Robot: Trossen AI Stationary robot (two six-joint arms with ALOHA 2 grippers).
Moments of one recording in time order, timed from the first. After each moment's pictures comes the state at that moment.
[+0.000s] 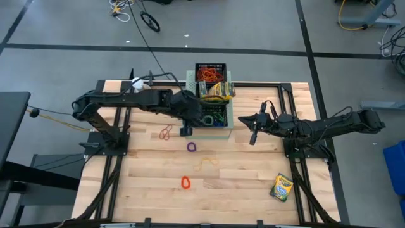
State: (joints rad) left arm 0.08 1.55 1.43 -0.71 -0.13 0.19; right arm 0.05 0.82 0.34 0.39 0.39 -0.06
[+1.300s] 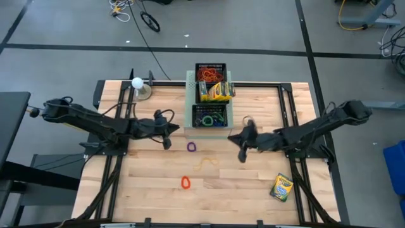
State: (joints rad) left arm -0.08 1.06 0.35 0.28 -0.45 -0.17; right arm 0.31 1.16 0.58 0.12 0.53 0.35
